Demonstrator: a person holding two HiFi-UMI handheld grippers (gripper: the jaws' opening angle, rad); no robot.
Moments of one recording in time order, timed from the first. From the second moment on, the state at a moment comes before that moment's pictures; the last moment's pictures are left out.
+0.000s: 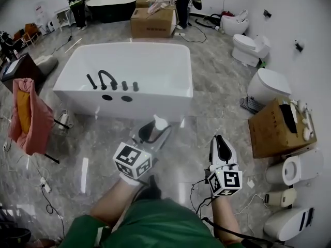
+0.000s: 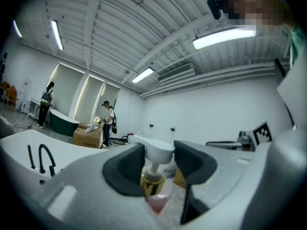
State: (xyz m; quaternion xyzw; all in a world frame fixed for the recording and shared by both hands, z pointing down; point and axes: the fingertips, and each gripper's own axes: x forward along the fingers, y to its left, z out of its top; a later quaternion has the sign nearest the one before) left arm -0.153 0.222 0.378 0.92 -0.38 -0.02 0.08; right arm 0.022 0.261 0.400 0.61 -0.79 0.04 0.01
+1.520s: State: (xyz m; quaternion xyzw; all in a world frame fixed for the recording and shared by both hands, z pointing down) left arm -0.074 -0.122 0.435 0.90 -0.43 0.04 0.10; right arm 0.084 -0.110 0.445 0.54 -0.84 0.09 0.02
